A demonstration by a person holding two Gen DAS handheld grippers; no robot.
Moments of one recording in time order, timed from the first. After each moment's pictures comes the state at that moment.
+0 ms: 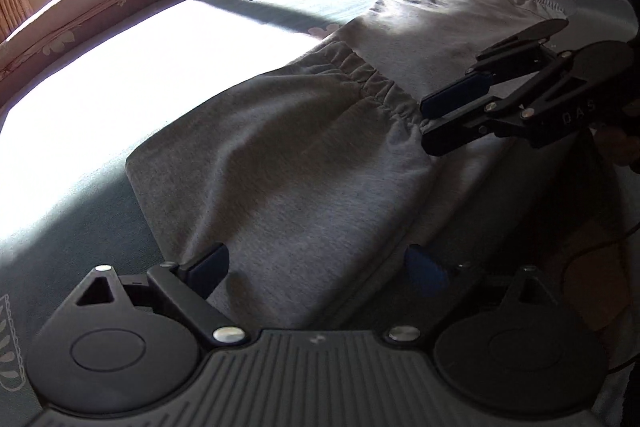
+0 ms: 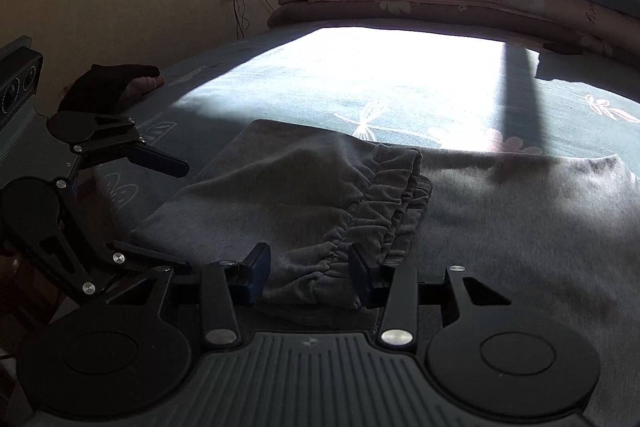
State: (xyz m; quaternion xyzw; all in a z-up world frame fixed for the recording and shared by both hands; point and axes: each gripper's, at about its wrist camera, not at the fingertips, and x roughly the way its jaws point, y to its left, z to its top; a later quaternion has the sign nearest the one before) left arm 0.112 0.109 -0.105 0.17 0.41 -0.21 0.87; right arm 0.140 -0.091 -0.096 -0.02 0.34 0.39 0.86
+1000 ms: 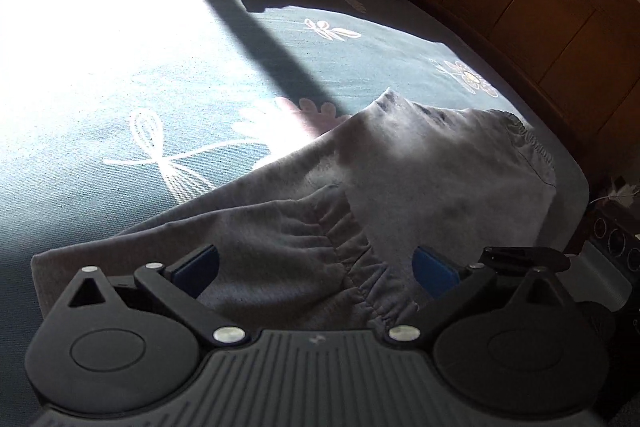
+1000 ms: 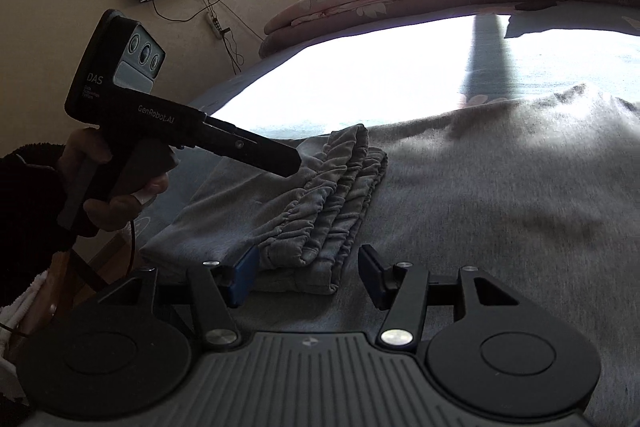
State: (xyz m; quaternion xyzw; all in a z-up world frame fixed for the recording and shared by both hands) left arm 0.240 0.097 -0.076 -0.07 0.44 -0.26 0.85; right arm 0.151 -0.150 -0.118 0.09 0.32 0.40 0.85
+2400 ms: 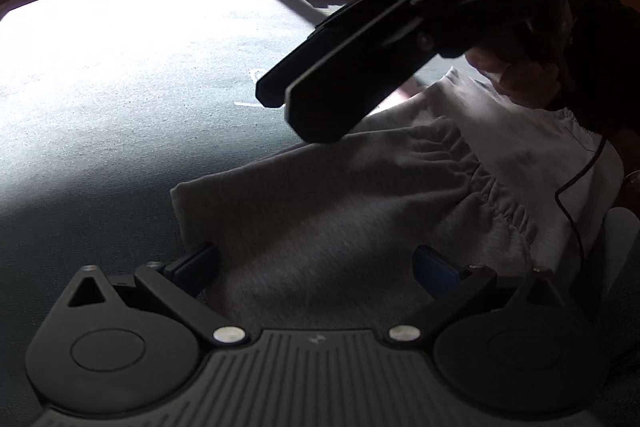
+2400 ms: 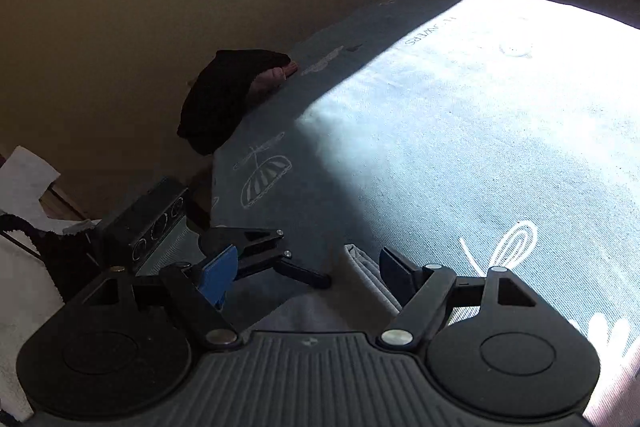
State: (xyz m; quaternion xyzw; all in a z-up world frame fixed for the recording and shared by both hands) left arm 0.204 0.184 -0.113 -0.02 0.41 -0.22 0.88; right arm 0.336 0.061 -0.038 -0.05 0.44 0.64 0.63
